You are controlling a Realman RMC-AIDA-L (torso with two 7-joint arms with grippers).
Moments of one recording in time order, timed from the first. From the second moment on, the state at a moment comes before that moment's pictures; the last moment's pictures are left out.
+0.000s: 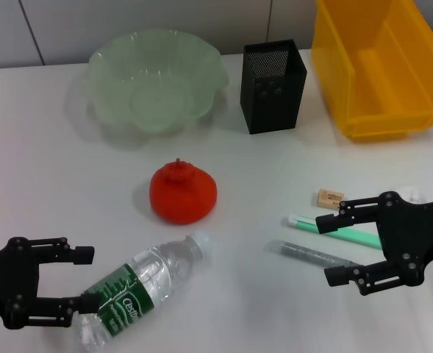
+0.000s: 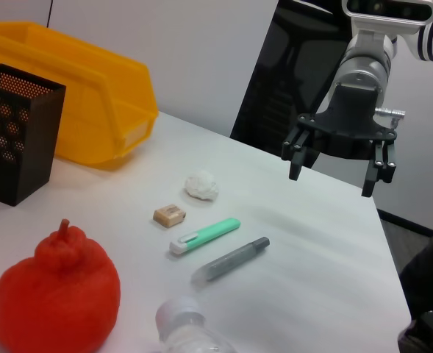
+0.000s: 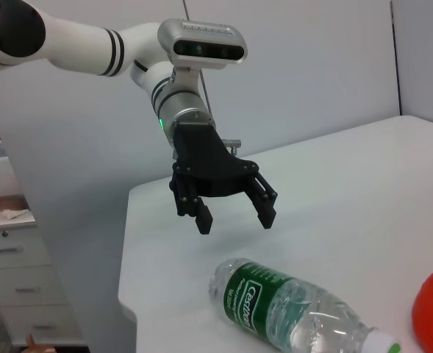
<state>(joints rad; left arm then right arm) -0.46 -1.99 0.59 0.69 2.24 1.93 -1.32 0.44 2.05 -0.67 -0.86 -2.13 -1.96 1.32</state>
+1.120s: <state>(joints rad) -0.50 -2.01 0.51 0.74 2.21 1.91 -1.35 0.43 2.05 -0.66 -0.86 -2.13 -1.96 1.32</state>
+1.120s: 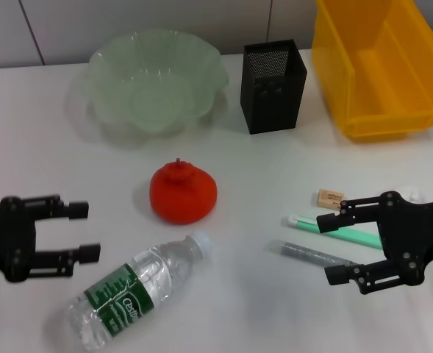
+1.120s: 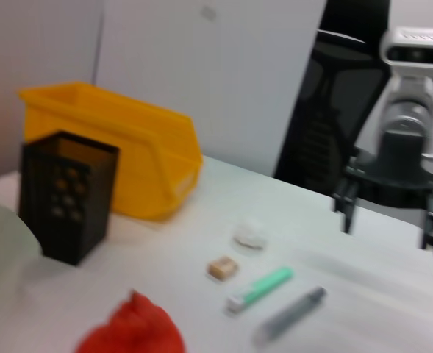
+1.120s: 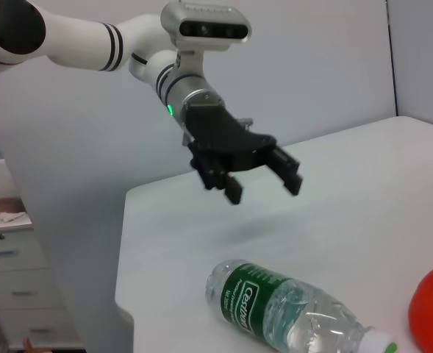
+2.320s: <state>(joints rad) -0.62 -2.08 0.89 0.64 2.04 1.30 -1.41 0.41 2.05 -0.66 -0.86 -2.13 -1.93 1.32</state>
